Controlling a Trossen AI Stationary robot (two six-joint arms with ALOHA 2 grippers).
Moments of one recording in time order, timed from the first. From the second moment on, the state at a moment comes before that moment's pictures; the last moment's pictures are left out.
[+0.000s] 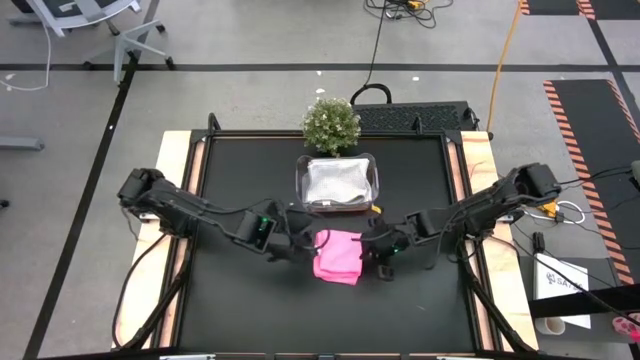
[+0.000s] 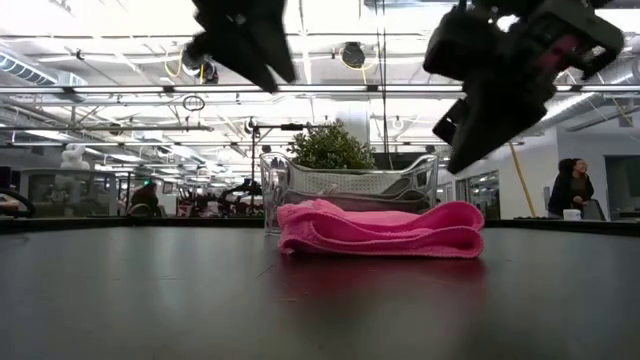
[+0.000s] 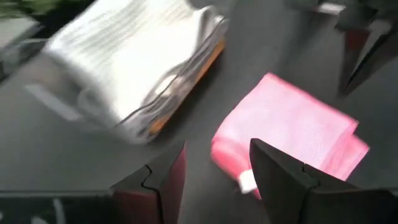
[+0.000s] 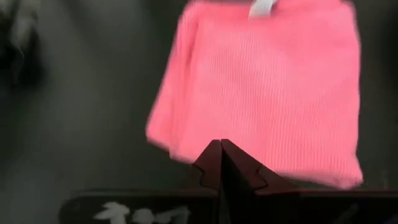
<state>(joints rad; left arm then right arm) -0.32 1.66 1.37 -0.78 -0.59 -0.80 0.26 1.45 0.71 -0.13 -0.05 0.28</state>
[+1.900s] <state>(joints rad) -0.39 1.92 1.08 0.07 -0.53 -0.71 0.32 1.61 0.66 0.33 0.13 0.14</state>
